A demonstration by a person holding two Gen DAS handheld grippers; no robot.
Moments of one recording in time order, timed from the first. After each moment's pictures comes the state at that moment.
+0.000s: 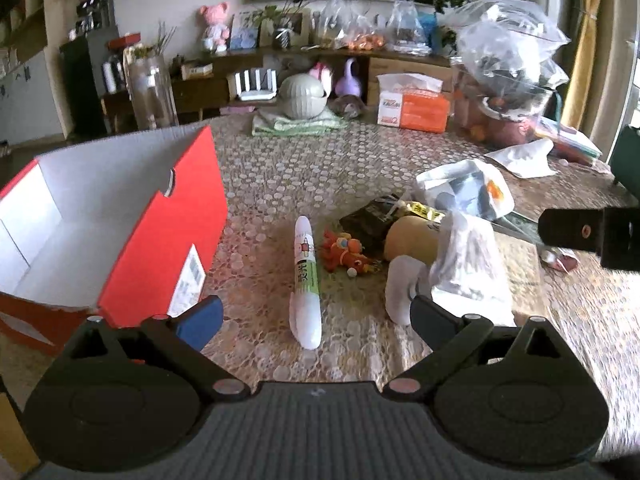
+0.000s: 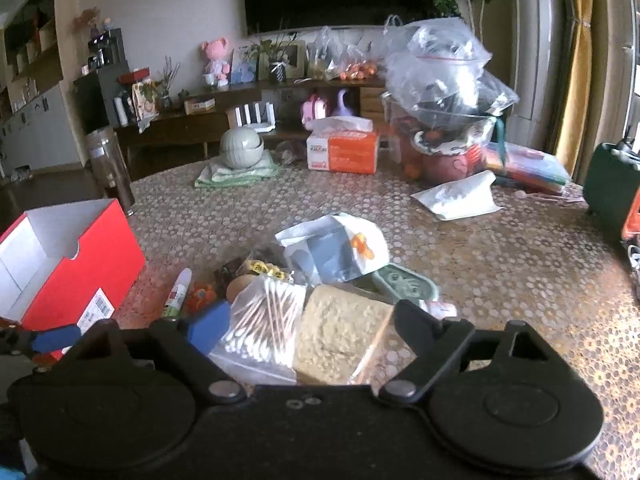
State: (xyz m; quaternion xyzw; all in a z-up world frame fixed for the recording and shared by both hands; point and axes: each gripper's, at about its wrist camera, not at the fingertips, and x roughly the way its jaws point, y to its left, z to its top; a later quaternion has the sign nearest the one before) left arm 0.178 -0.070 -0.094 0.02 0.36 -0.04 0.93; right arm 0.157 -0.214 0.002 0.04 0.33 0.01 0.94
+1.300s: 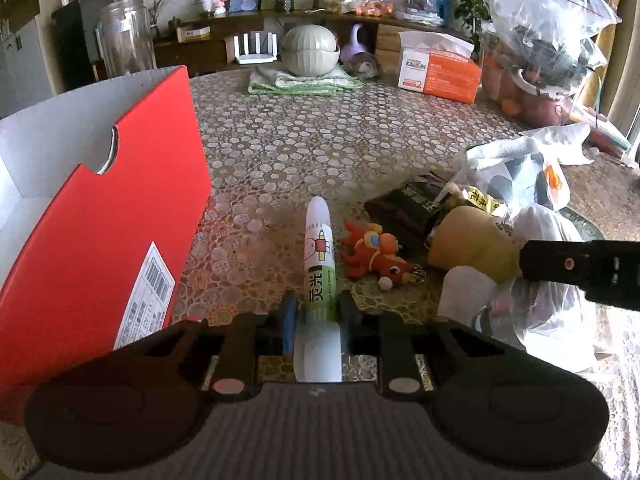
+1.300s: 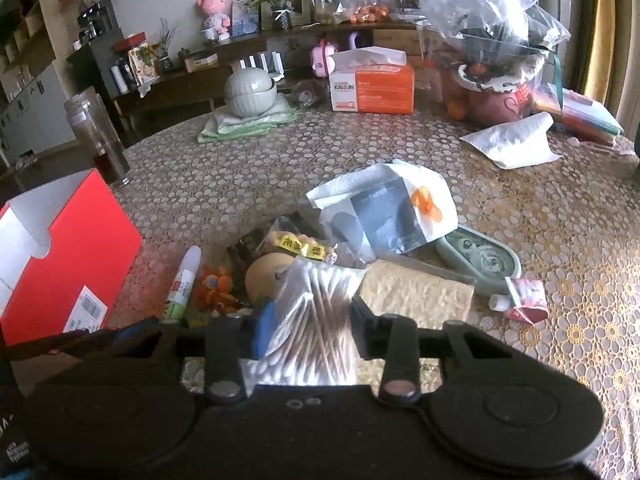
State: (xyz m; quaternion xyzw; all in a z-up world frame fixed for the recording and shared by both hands) left arm 0.243 -0.059 -0.138 0.00 0.40 -0.05 0.91; right arm 0.218 -0.194 -0.039 0.08 0.40 0.03 0.91
